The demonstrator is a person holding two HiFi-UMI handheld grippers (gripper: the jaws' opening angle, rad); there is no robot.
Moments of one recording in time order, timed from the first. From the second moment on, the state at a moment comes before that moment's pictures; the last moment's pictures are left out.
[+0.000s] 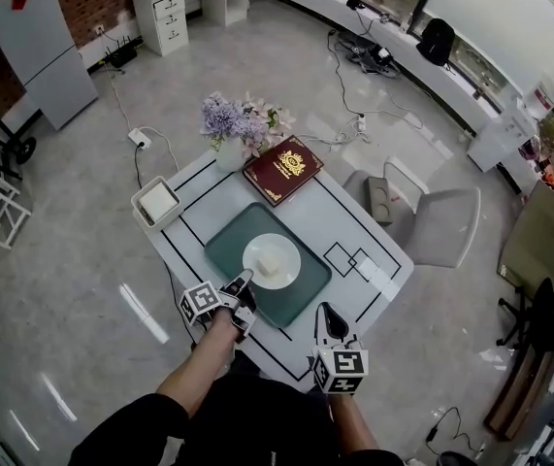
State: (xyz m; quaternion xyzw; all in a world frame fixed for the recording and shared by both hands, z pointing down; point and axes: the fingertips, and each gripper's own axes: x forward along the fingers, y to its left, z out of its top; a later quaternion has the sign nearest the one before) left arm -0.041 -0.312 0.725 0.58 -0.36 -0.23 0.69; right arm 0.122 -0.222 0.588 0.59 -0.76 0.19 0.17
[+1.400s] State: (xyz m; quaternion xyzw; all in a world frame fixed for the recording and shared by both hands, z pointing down) left arm -0.023 -0.321 0.787 0.61 -0.44 -0.09 0.66; right arm 0.133 -0.218 0.611 0.59 -0.76 0.21 0.18
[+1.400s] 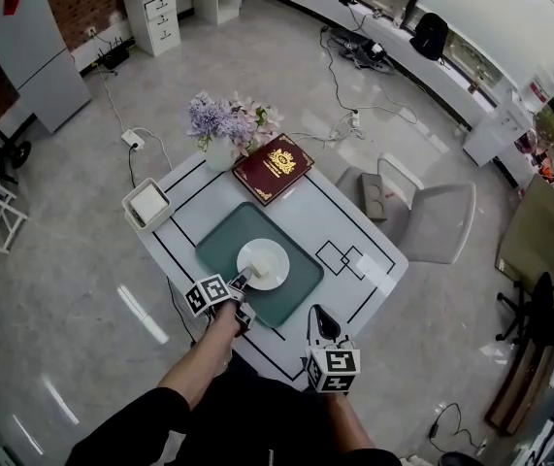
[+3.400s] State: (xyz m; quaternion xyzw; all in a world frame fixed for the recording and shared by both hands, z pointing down) left arm -0.012 -0.229 0.608 0.92 -0.35 0.10 0.14; right arm 0.062 -0.196 0.568 0.55 -0.81 0.15 0.13
